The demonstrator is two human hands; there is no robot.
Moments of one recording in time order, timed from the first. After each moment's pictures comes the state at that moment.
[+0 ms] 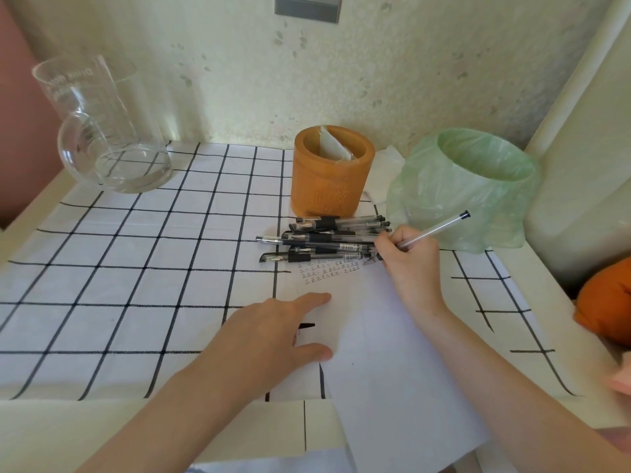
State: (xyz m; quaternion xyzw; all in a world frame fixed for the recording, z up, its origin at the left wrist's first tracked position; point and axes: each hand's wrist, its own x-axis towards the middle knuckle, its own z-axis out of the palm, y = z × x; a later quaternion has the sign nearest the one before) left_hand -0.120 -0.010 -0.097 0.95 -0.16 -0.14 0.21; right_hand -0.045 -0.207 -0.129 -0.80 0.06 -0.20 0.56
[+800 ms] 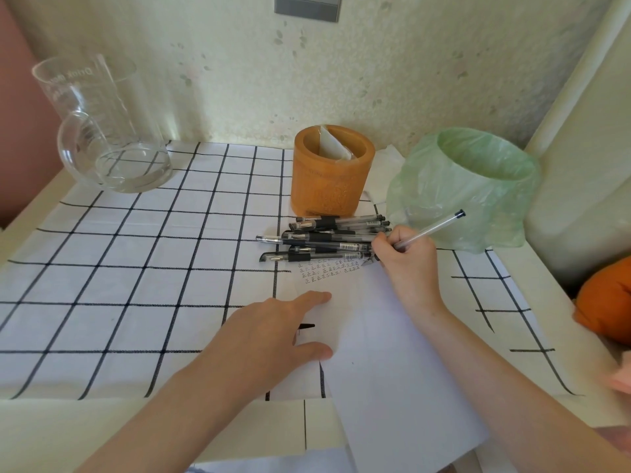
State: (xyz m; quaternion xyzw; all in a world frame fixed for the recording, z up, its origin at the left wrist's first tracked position) left_hand -0.121 -0.010 -0.098 0.95 -0.17 -0.13 0.21; right_hand -0.044 -0.207 -0.131 -0.80 0.03 -0.21 0.56
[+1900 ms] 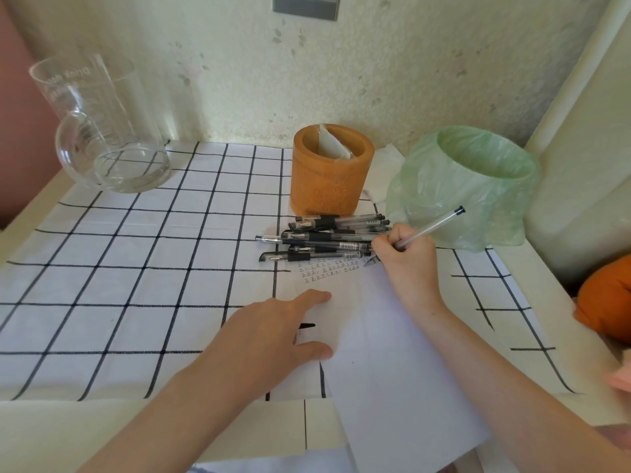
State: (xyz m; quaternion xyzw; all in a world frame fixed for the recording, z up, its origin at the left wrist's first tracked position) left_hand -0.121 -0.011 -0.093 0.96 -0.16 -0.15 0.20; right_hand -0.046 -0.205 -0.125 -0.81 0.04 -0.19 0.55
